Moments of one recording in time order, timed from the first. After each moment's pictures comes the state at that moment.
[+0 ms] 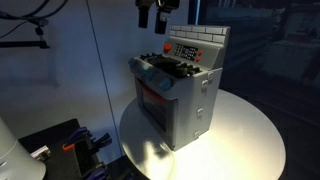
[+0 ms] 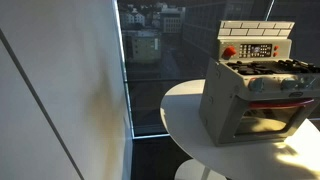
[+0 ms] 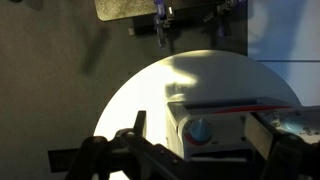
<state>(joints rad) -0.14 -0.30 -0.25 -2.02 -0.03 1.55 -0.17</state>
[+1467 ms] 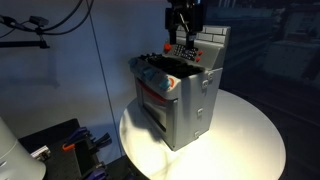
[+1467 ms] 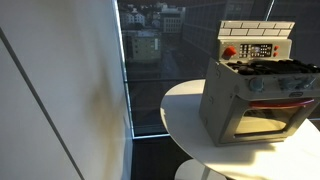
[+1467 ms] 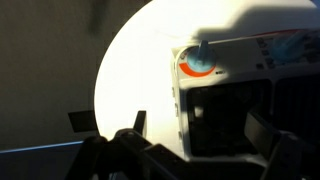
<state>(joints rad) -0.14 -0.13 -0.15 -2.03 -0.03 1.92 0.00</state>
